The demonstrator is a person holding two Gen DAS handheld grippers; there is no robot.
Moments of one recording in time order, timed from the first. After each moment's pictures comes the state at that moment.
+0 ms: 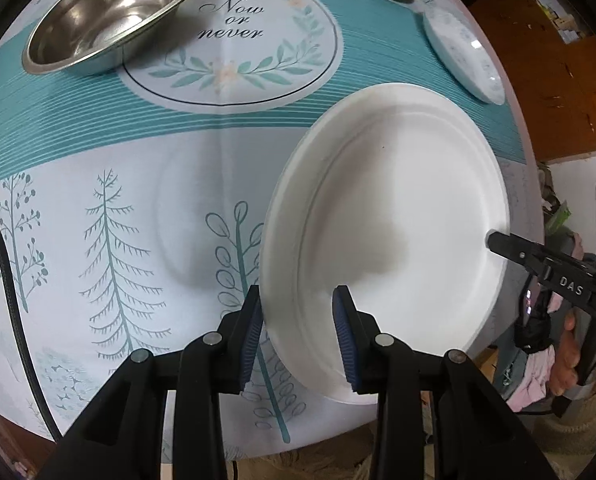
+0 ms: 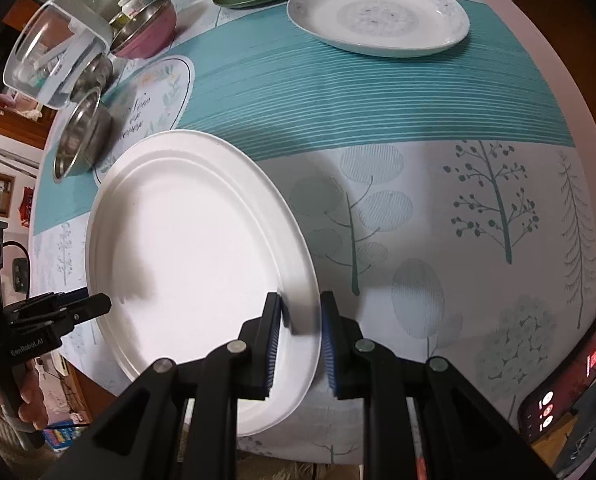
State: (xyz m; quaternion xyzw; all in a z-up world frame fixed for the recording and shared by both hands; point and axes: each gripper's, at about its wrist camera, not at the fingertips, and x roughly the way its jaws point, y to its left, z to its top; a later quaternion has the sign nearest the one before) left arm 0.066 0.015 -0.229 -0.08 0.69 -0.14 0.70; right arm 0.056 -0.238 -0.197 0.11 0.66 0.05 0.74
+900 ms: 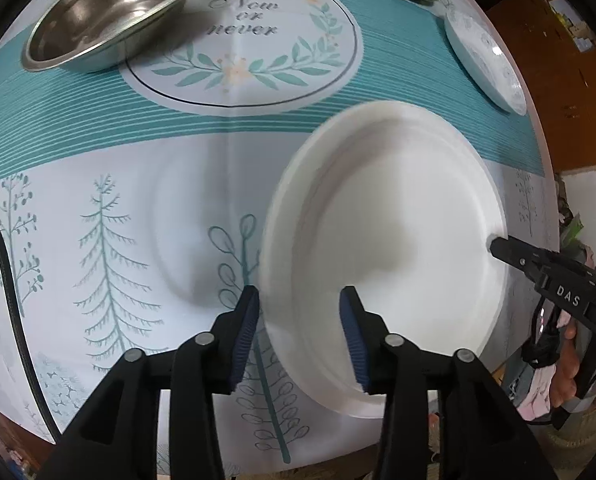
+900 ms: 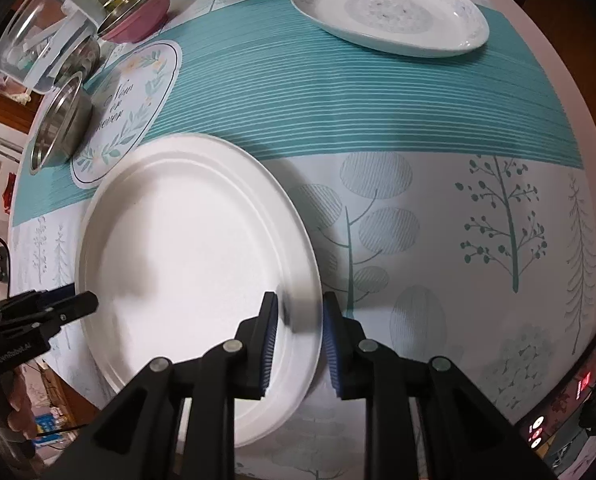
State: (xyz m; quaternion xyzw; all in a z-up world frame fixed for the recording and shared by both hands) left arm 0.082 -0.007 -0.243 -0.08 0.69 -0.11 0.71; right arm 0.069 -0.227 -0.213 0.07 0.67 0.04 0.74
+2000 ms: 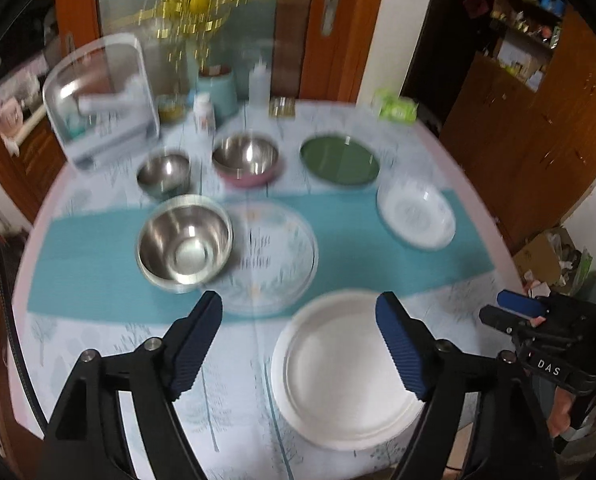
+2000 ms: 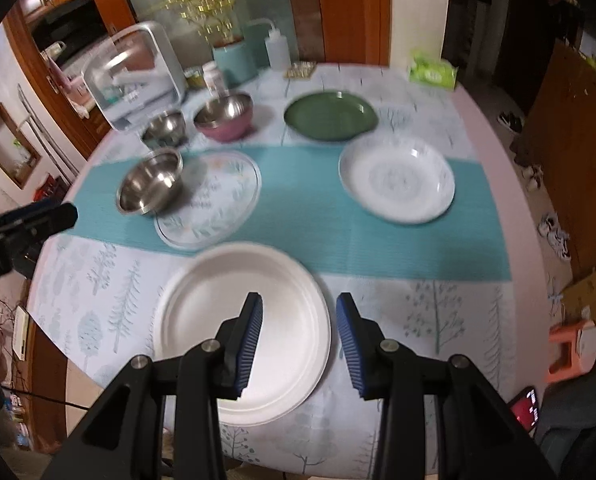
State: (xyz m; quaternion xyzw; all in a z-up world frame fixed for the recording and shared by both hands) left arm 0.057 -0.021 -0.020 -0.01 0.46 -0.09 0.88; right arm 0.039 -0.224 -0.048 0.02 0.51 0.10 0.86
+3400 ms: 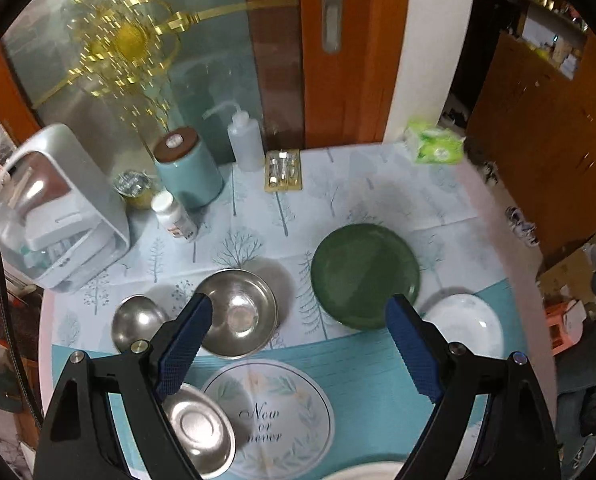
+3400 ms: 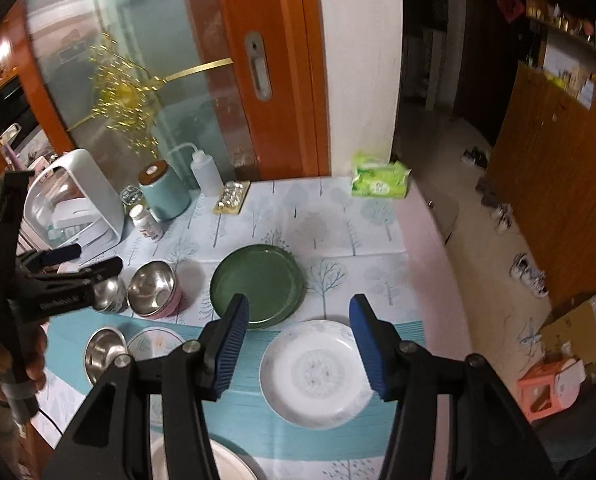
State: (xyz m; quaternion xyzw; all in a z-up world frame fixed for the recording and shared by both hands) left arm 0.356 -0.103 -0.026 0.06 0.51 -0.06 0.86; right arm 0.285 -0.306 0.036 0.05 0.46 0.02 0.88
